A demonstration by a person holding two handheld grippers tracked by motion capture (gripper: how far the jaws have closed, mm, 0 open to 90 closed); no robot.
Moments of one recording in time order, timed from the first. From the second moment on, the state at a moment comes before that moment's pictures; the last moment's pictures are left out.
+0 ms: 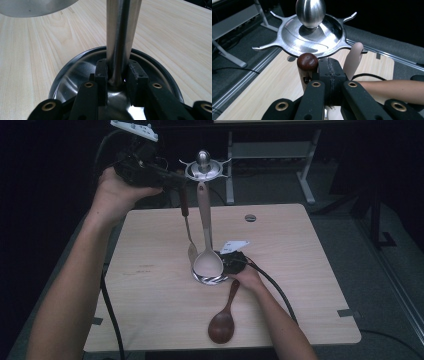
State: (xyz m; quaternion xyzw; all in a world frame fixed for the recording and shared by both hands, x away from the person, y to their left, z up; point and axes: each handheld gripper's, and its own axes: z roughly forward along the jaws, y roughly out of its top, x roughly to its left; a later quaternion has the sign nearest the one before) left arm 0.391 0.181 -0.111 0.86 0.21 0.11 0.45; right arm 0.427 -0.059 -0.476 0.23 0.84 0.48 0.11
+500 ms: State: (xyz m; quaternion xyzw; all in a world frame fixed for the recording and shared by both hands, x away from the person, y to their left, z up) left arm 0.413 0.181 -0.110 0.86 0.22 0.15 0.43; right arm 0.427 -0.059 -0.476 0.23 0.84 0.48 0.11
